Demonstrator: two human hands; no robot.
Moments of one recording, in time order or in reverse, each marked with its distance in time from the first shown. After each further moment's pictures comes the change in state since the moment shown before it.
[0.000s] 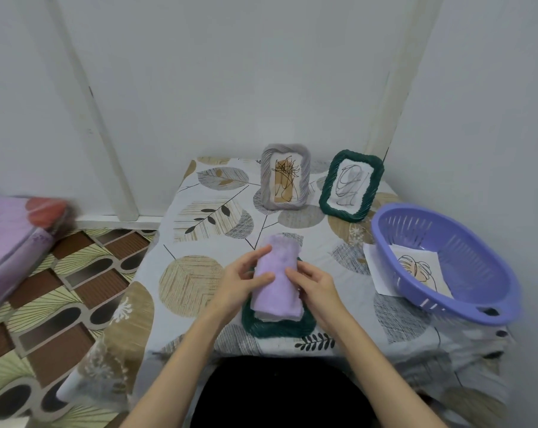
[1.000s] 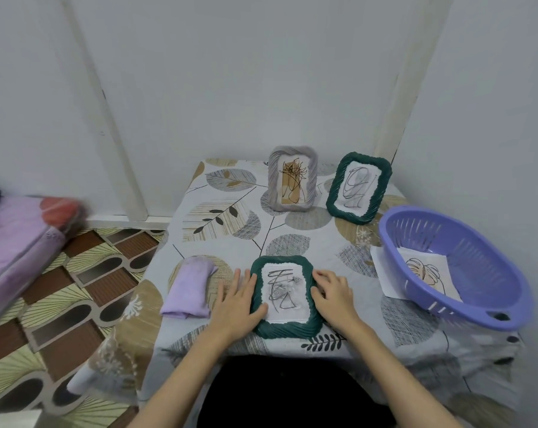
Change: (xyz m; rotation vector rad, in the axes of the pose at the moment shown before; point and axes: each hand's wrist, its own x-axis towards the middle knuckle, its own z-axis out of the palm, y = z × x) left_hand -0.007 -0.053 -0.026 1.394 -0.067 -0.082; right_hand 0.021 0.028 -0.044 -1.280 0.127 -0.180
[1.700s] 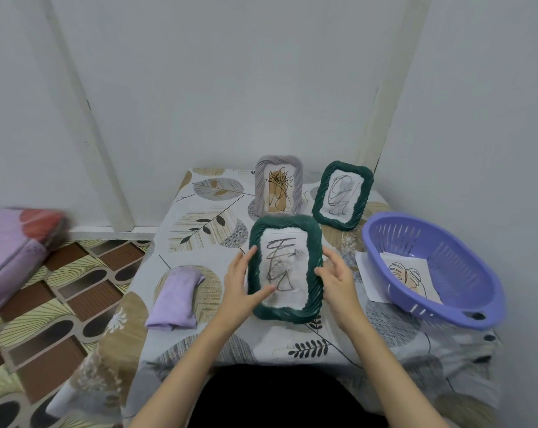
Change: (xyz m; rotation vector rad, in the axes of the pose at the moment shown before) left_hand -0.003 0.044 -0.040 -0.899 0.288 0.123; right_hand -0.020 -0.045 -0.061 1.045 0.144 0.092
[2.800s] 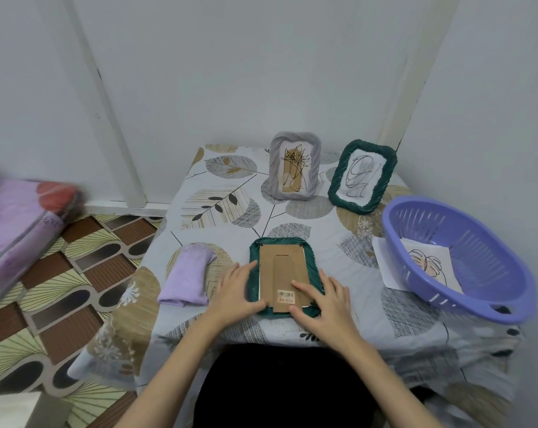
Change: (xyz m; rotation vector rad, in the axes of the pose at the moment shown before) left_hand -0.007 -0.057 -0.016 0.473 -0.232 -0.156; right_hand -0.023 0.080 -0.006 -1.078 -0.281 -0.120
